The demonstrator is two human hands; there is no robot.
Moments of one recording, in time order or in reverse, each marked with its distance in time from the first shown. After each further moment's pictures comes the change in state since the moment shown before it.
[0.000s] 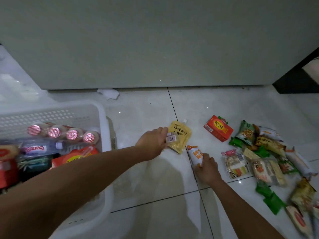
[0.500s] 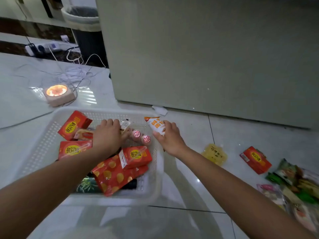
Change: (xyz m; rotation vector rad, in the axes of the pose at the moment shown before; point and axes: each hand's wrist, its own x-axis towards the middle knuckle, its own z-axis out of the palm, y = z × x) left_hand -0.203 -0.128 -0.115 0.264 0.355 -0.781; right_hand -0.085 -0.283 -0.011 0.140 -0.028 -0.735
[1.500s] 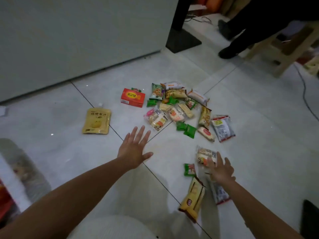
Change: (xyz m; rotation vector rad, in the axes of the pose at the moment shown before) left_hand -0.160 0.354 0.116 -0.067 -0.458 1.201; right_hand -0.444 0.313 -0.048 0.121 0.472 1.515
